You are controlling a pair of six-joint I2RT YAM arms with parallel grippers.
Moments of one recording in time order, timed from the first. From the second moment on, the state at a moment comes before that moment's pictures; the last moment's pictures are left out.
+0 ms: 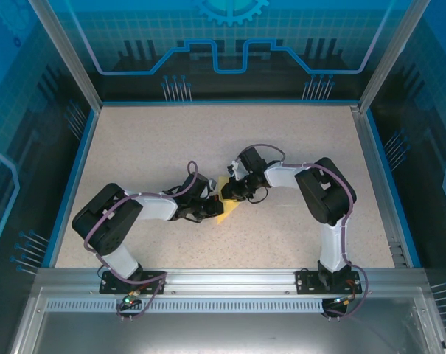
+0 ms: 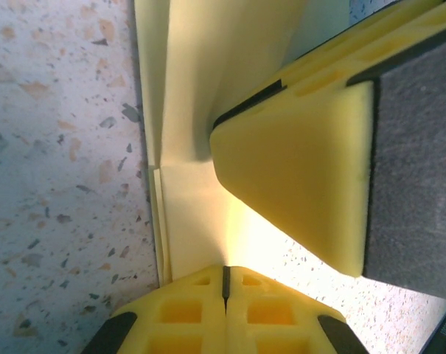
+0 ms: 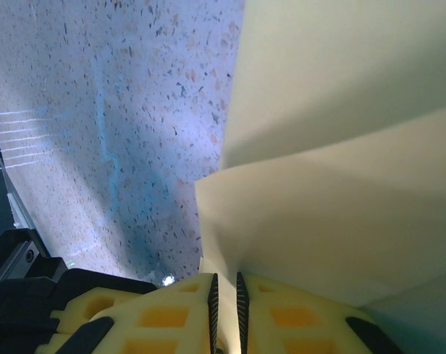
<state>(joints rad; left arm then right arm) -0.60 1.67 0.64 0.10 0.37 -0.82 0.56 2.01 1.14 -0.25 -0.67 0.55</state>
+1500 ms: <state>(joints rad) -0.60 1.68 0.65 0.11 0.37 -0.81 0.43 2.15 1.39 -0.39 -0.66 0.55</state>
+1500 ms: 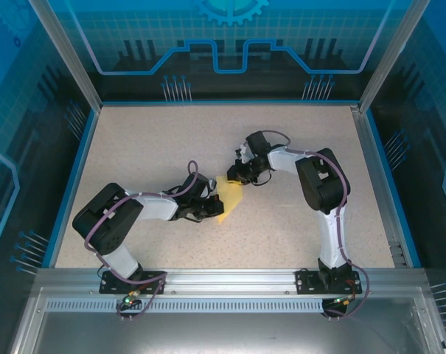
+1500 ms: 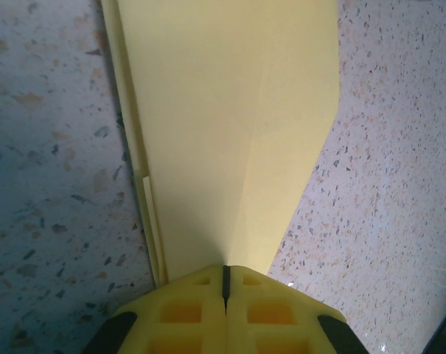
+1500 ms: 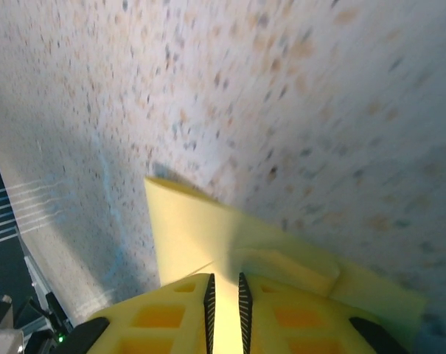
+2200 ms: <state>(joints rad) -0.60 1.68 0.66 0.09 0.37 -0.75 0.37 2.03 1.36 -0.38 -0.60 0.51</state>
